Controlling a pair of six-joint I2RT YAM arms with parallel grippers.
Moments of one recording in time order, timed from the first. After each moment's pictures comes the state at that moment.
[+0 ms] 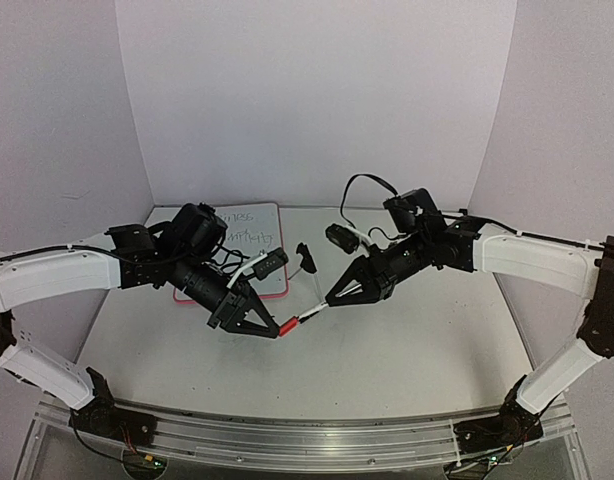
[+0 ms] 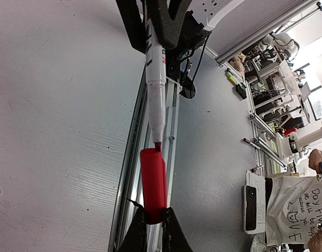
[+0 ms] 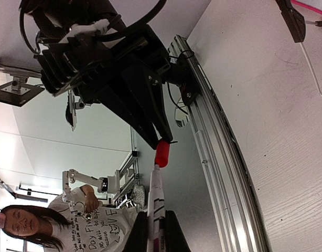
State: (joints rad) left arm -0.92 1.34 1.06 -0.51 0.81 -0.07; right arm 0.74 1.54 1.18 -0.37 -1.13 0.51
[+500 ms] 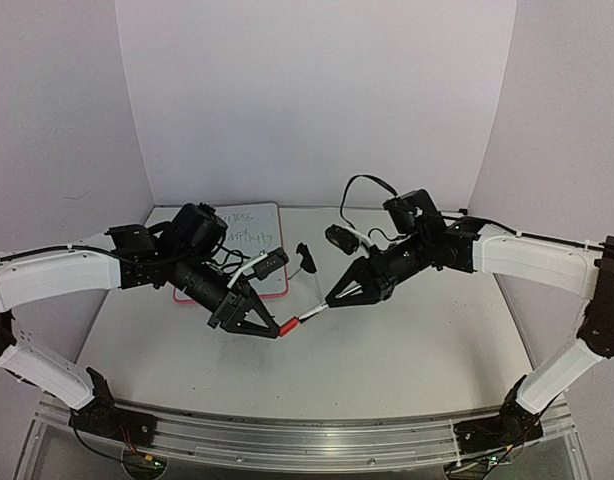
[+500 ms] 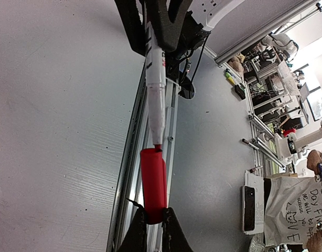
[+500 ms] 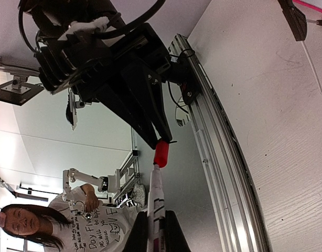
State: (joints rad) left arm -0.92 1.34 1.06 -0.51 0.82 -0.08; right arm 0.75 1.54 1.18 -0.37 -1.13 0.51
